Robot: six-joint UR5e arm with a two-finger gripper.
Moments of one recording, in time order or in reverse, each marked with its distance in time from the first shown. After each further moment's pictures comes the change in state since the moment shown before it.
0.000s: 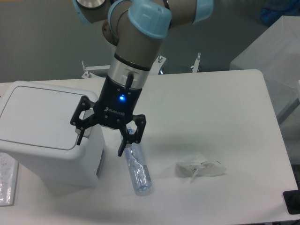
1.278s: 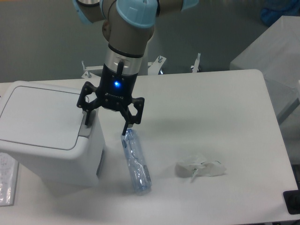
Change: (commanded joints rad) arm 0.029 0.086 -0.106 -0.051 0.094 0.166
